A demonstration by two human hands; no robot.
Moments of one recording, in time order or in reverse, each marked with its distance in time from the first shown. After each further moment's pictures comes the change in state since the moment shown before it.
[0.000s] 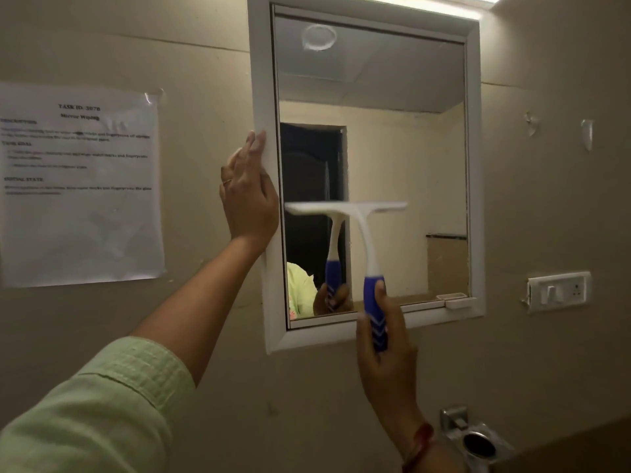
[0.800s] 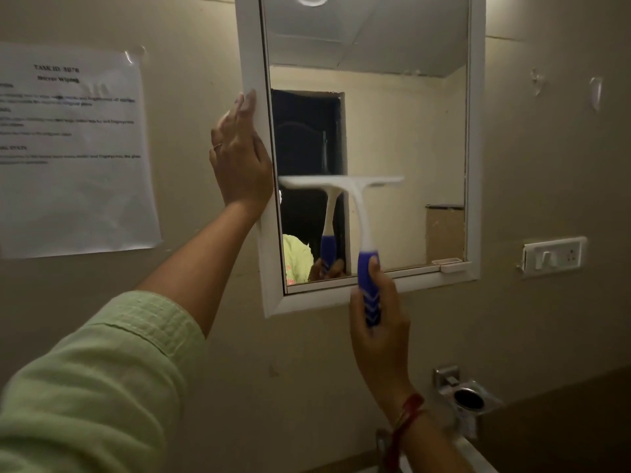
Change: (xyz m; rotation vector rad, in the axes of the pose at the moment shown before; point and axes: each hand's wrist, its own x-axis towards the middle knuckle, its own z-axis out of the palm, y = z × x) left_hand 0.000 0.008 -0.006 0.083 -0.024 -0.038; right_hand -0.017 0.000 0.000 0.039 0.023 0.024
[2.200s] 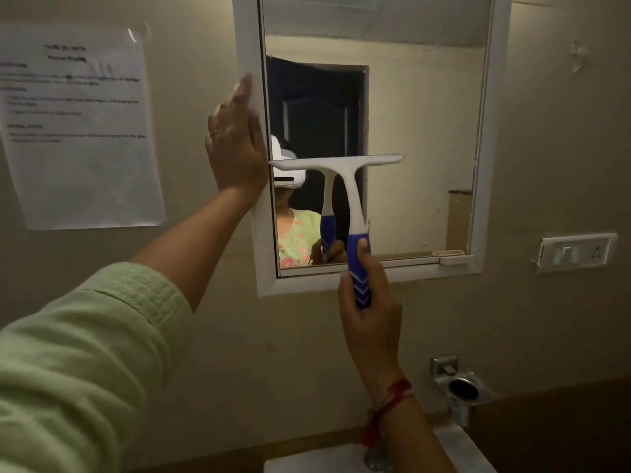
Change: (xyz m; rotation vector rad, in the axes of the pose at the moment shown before) left_hand -0.006 0.004 -0.002 0.112 -0.021 -0.005; right_hand 0.008 0.006 -0.009 0.014 -0.036 0.011
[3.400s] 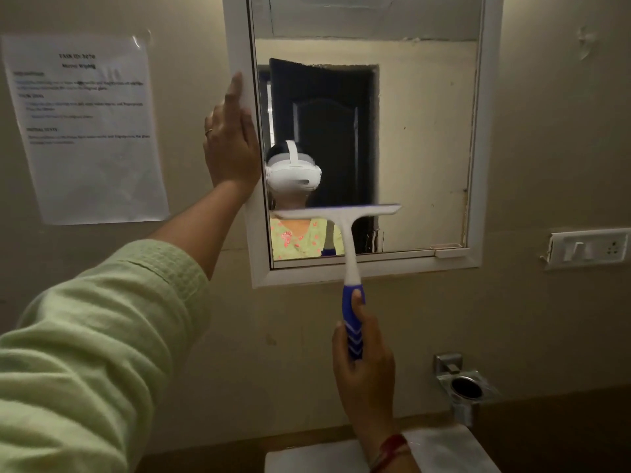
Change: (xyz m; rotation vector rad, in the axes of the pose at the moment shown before) left_hand -0.004 0.004 0.002 0.037 0.011 -0.016; right_hand -0.067 0.009 -0.027 -0.043 -0.091 0.106
